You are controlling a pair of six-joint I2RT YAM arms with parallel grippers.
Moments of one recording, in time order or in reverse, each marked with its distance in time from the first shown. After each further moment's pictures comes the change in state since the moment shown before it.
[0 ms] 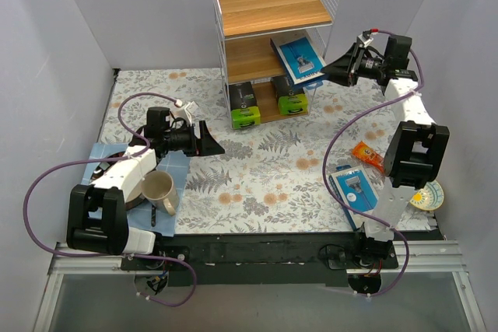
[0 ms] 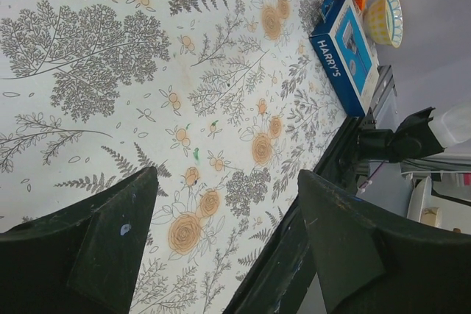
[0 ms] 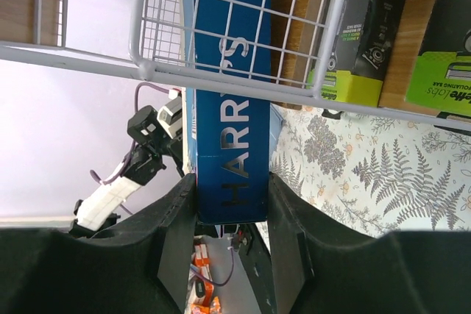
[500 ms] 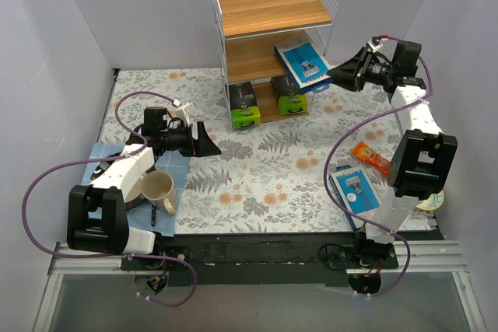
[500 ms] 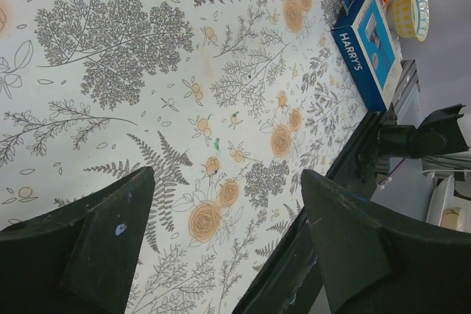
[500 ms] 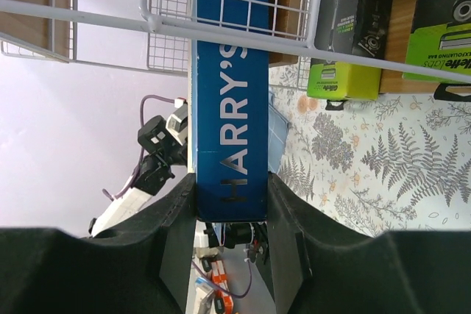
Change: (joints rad) left arm 0.032 0.000 0.016 -0.080 -0.020 0.089; right arm -0.043 -0.108 -0.128 0.029 0.041 0.076
